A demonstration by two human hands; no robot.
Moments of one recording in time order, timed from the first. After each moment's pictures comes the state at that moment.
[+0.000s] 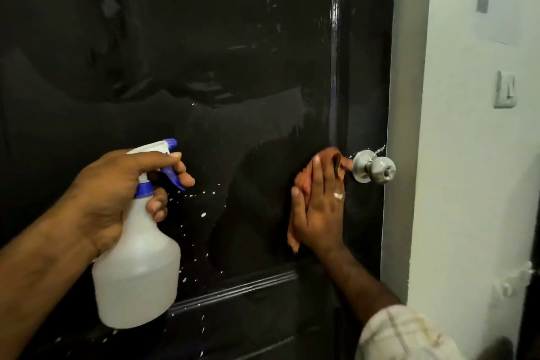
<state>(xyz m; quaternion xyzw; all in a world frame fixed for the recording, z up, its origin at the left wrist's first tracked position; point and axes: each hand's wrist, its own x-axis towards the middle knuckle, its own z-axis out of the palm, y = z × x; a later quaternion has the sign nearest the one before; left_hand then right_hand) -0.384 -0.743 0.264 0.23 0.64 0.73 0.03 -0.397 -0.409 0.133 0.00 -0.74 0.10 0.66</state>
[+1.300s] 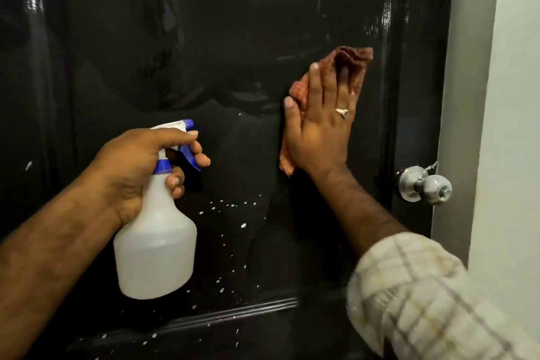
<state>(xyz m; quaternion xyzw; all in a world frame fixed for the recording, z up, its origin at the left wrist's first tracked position) -0.406 -0.777 0.303 0.20 0.65 0.73 -0.02 -0.444 -0.493 0.310 -0.02 -0.69 0.05 0.72</state>
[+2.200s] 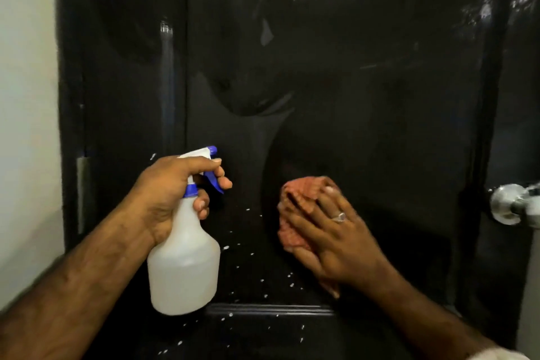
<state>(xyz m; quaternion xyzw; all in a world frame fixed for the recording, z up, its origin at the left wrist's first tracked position) -0.400 -0.865 0.265 0.12 0.65 0.75 -0.05 -0.427 -0.557 0.166 0.28 -0.76 -0.19 0.55</state>
